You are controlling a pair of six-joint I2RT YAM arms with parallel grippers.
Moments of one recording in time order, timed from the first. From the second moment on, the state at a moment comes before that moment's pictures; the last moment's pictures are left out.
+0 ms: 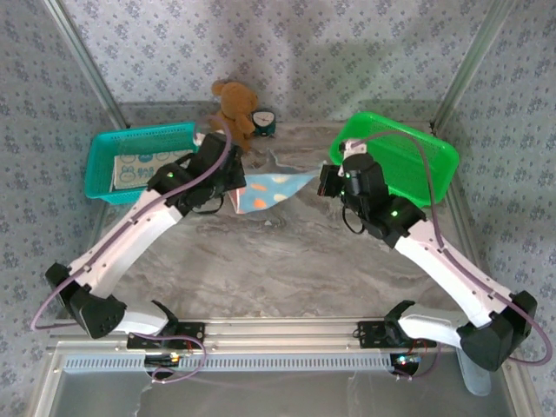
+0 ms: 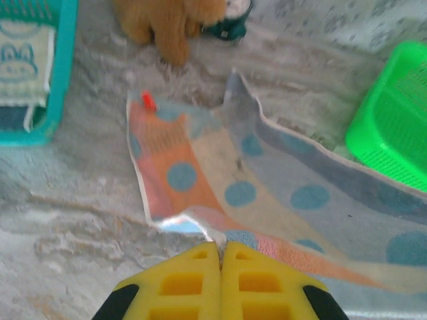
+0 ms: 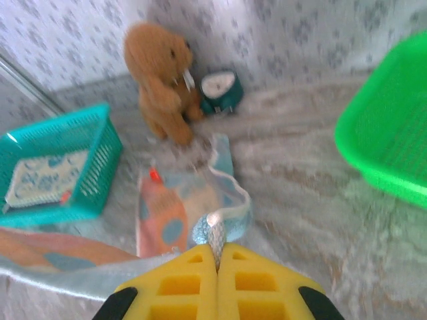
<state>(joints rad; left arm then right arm) -0.70 1.38 1.56 -0.93 -0.35 -0.72 0.65 1.14 1.17 -0.42 0.25 0.48</state>
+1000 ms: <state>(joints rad) -0.52 1.54 2.13 -0.93 -0.17 -0.51 0.63 1.39 1.60 -0.25 0.22 0.25</state>
